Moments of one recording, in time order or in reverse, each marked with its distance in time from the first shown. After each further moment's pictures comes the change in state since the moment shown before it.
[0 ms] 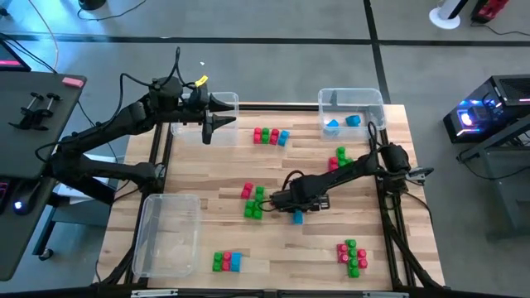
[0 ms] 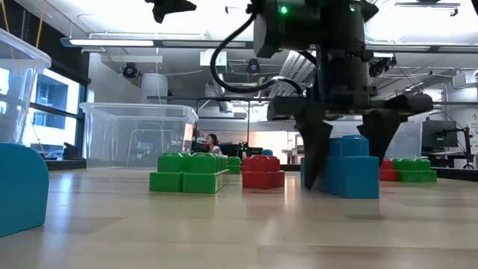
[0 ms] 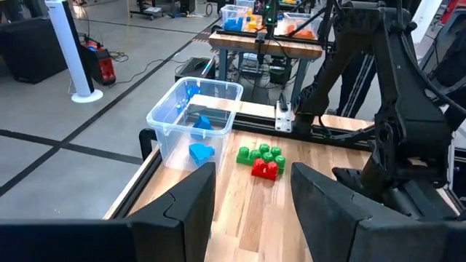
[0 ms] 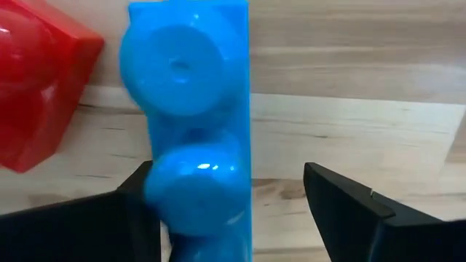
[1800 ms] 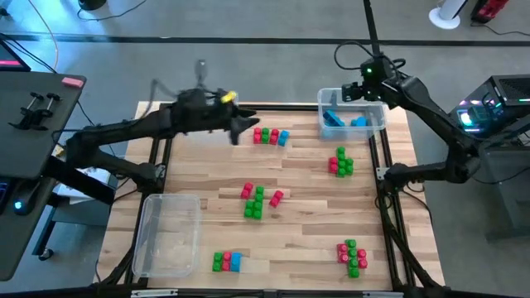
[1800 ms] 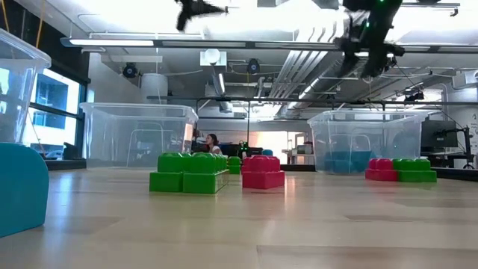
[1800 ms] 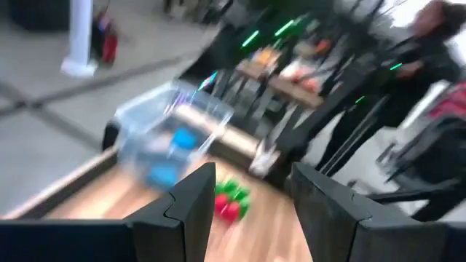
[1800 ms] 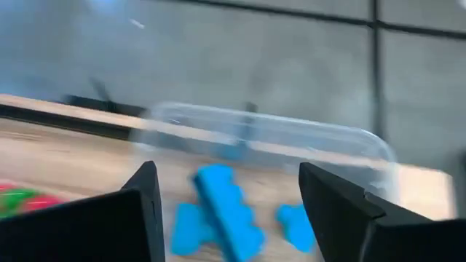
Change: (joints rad) left arm -0.172 0.221 0.046 0.211 -0.233 -0.405; right arm -1.100 -0.768 -0.017 -0.014 0.331 -1.353
